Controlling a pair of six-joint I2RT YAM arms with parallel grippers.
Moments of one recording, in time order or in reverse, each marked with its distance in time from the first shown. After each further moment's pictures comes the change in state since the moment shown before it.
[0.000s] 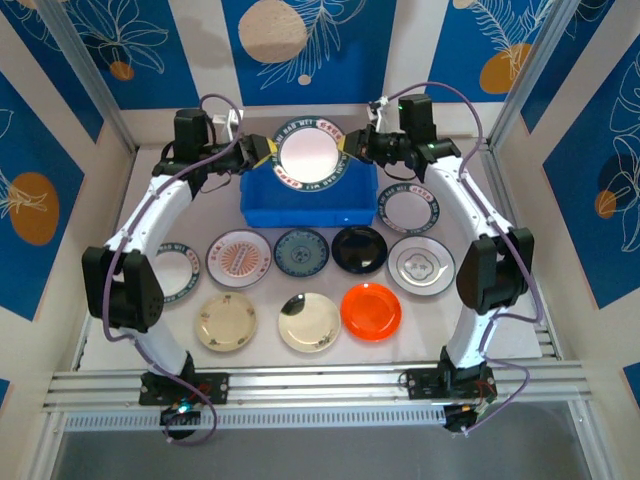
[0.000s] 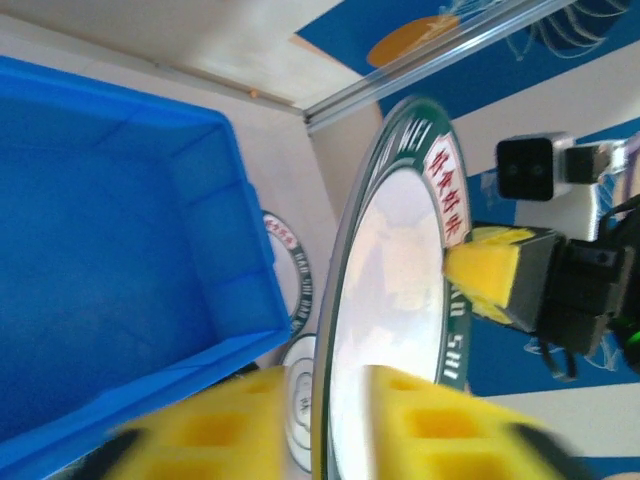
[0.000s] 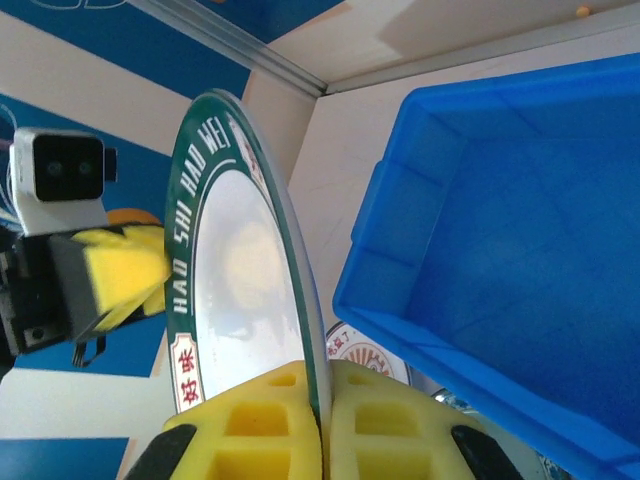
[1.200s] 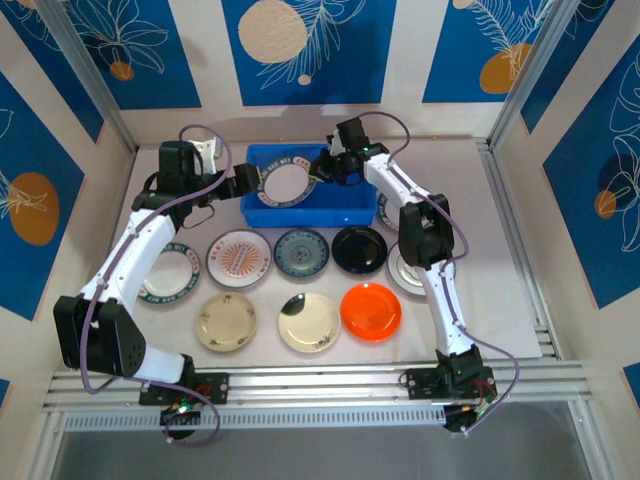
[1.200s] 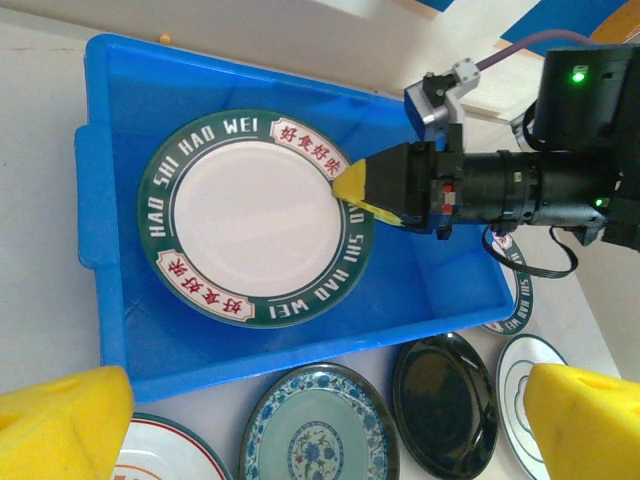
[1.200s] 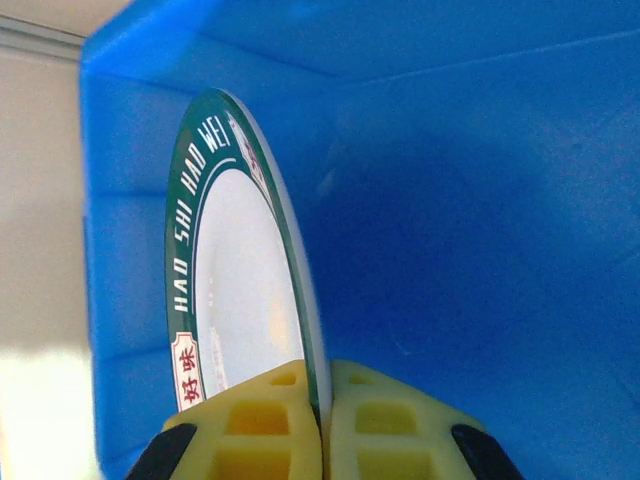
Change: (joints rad) left arm 0.023 -0.292 -0.280 -0.134 -0.404 0.309; right arm 0.125 0.662 0.507 -0.150 0.214 0.072
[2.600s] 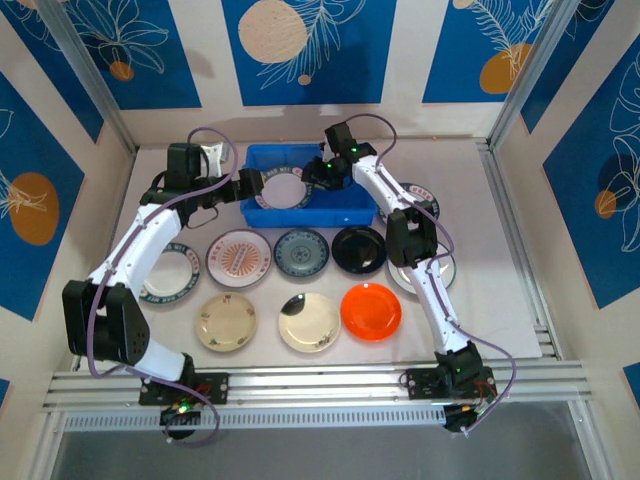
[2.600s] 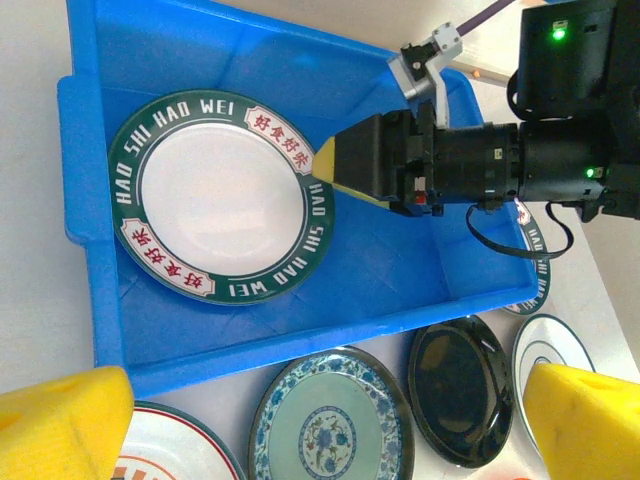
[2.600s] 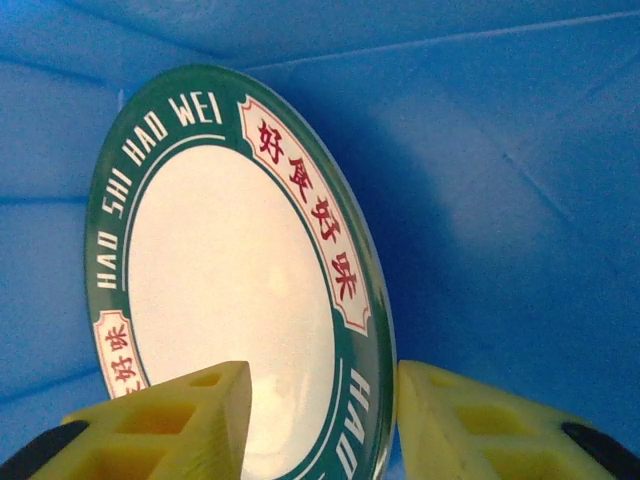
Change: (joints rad) left arm 0.000 0.071 0.000 -0.006 0.022 0.016; right arm 0.034 0.180 0.296 -0.236 0.141 -0.111
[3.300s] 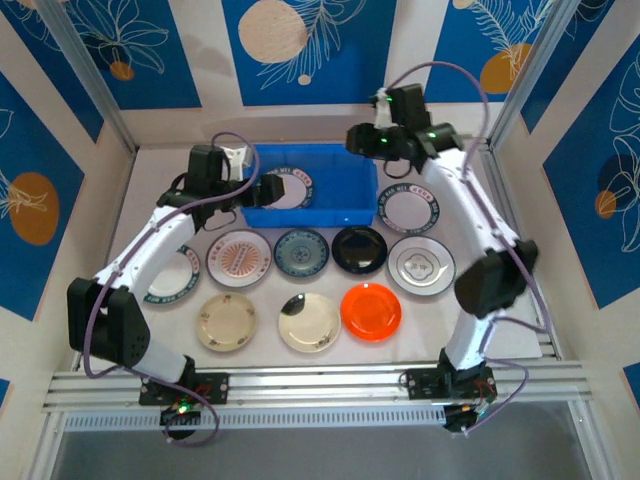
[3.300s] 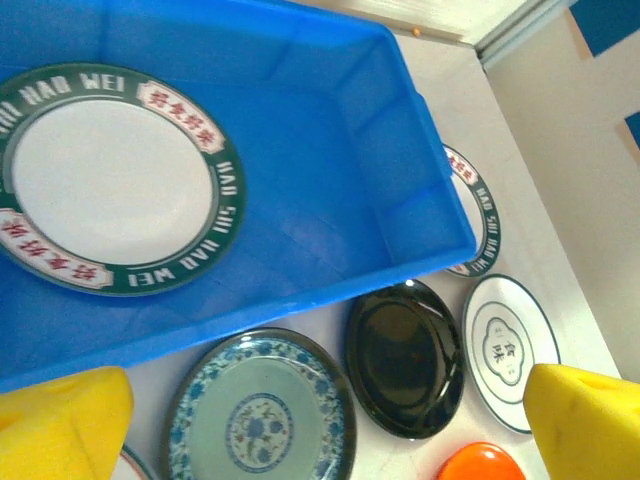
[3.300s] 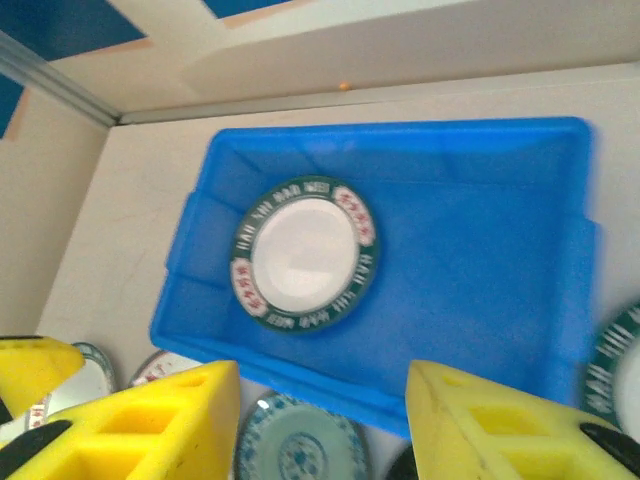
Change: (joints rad) left arm -0.158 0.000 0.000 0.025 -0.011 -0.028; right arm -0.093 -0.948 -0.686 0.021 0.192 -0.187
